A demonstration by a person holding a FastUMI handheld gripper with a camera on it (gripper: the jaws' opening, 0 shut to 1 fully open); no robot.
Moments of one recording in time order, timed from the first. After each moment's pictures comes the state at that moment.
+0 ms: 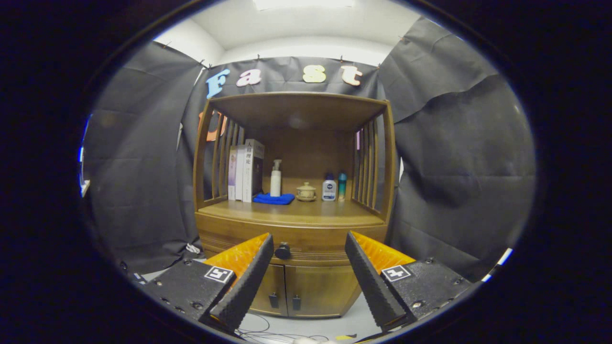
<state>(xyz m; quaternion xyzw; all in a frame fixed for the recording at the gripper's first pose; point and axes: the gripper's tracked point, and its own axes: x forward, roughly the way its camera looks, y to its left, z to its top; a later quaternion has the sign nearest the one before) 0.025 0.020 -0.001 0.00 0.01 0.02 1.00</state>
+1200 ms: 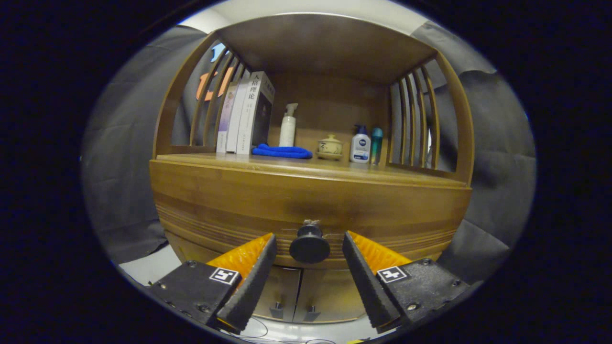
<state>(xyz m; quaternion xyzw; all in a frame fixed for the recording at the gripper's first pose) 0.213 0.076 -0.133 -0.02 0.08 0.02 1.00</state>
